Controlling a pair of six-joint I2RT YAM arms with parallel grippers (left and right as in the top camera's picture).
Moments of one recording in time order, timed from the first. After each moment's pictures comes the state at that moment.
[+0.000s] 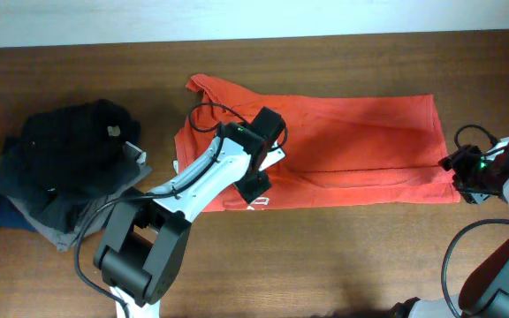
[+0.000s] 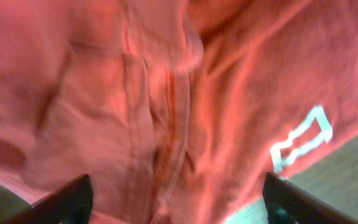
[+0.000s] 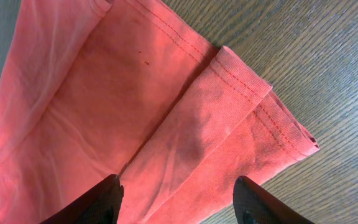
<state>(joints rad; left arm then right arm) -0.61 1.98 1.46 -0.95 -0.18 0.32 -0.61 1.64 1.08 -0.68 -0.34 0.38</state>
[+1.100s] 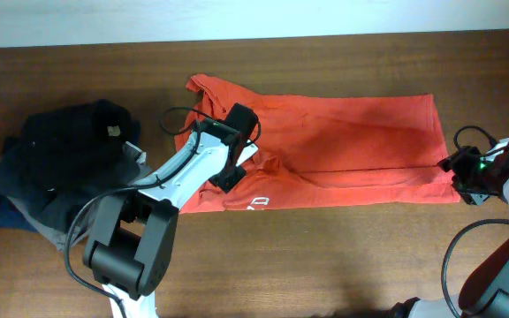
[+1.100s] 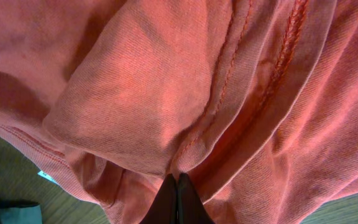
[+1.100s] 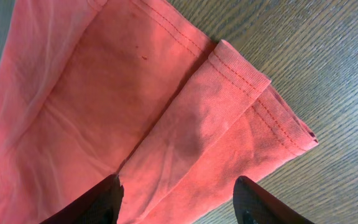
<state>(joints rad) -0.49 1.98 1.40 -0.92 -0.22 0.29 -0.61 1.64 1.09 -0.70 -0.34 0.38</state>
